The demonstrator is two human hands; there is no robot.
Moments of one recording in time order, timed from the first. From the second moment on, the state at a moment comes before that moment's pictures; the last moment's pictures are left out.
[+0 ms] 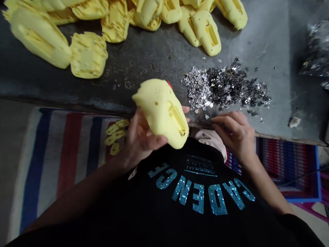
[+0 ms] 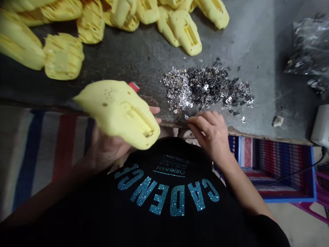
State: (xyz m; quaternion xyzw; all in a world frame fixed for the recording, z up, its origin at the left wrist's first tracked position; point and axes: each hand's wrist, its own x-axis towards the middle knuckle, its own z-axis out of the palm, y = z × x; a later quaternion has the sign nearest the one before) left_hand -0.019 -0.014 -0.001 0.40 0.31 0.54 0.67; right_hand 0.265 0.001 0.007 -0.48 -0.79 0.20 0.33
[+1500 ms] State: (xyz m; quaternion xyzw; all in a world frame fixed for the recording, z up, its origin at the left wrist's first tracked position) left_hand 0.018 -0.019 0.003 0.23 0.27 0.34 0.87; right_hand 0.268 0.036 0.059 -0.33 -0.77 0.43 0.35
